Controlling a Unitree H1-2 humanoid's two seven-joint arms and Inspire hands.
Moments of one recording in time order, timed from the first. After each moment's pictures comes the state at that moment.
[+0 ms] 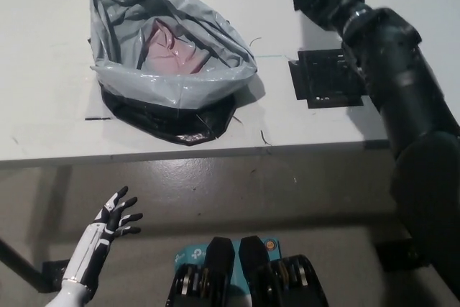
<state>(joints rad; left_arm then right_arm) 0.02 0.20 0.01 -0.01 0.03 -0.09 -0.12 -1.35 -0.05 -0.70 1.30 0.40 0.25 0.15</state>
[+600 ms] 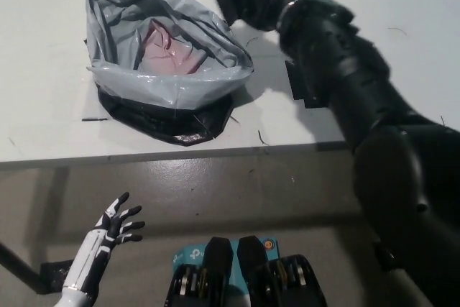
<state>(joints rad) 0.06 0.20 0.01 -0.02 0.03 -0.10 -0.12 -1.43 0.07 -0.44 1.40 0.34 0.23 0.11</state>
